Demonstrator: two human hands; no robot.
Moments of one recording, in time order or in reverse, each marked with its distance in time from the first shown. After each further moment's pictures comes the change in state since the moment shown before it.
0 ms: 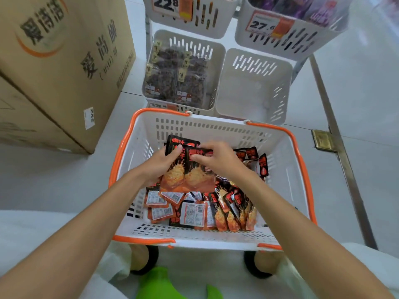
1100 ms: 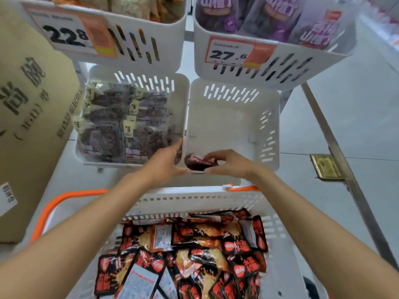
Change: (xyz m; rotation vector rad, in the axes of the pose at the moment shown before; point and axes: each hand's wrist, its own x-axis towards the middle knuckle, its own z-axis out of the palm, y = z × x) left_hand 0.233 0.099 0.023 0.841 -0.004 0.231; right_hand 0.166 0.162 -0.131 0.029 -0.103 0.183
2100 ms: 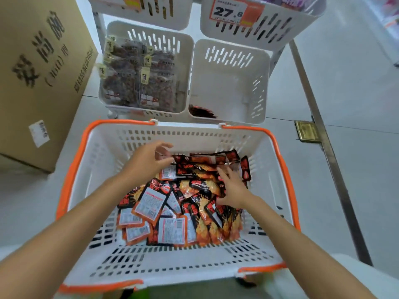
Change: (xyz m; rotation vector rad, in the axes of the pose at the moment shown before) left_hand -0.190 -0.004 0.038 -0.200 0.170 -0.045; right_hand -0.182 0.062 0.144 -0.425 -0.127 0.295
